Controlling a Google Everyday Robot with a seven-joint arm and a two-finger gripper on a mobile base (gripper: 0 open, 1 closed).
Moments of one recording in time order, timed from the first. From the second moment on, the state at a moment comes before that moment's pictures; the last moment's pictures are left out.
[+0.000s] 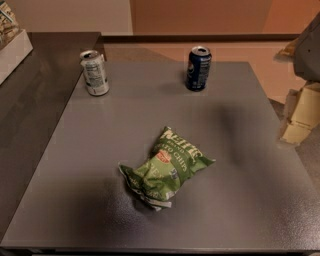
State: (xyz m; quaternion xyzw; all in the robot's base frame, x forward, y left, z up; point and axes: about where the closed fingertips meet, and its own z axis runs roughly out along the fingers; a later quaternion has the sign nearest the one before) arm 0.438 -0.217 0.976 -0.60 0.78 -0.03 0.16
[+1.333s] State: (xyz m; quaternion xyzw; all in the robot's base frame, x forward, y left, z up) arm 0.529 -0.126 0.953 -0.53 0.81 0.02 0.25
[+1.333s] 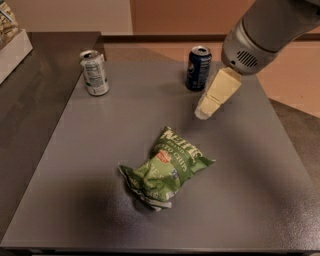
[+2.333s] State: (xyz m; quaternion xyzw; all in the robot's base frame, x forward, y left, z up) arm 0.601 0.009 0.956 -0.53 0.77 0.12 0.34
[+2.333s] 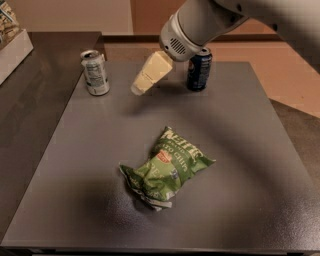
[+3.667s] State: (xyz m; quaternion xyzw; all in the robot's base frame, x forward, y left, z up) arm 0.662 0.158 0.928 -0.52 0.74 0.20 0.38
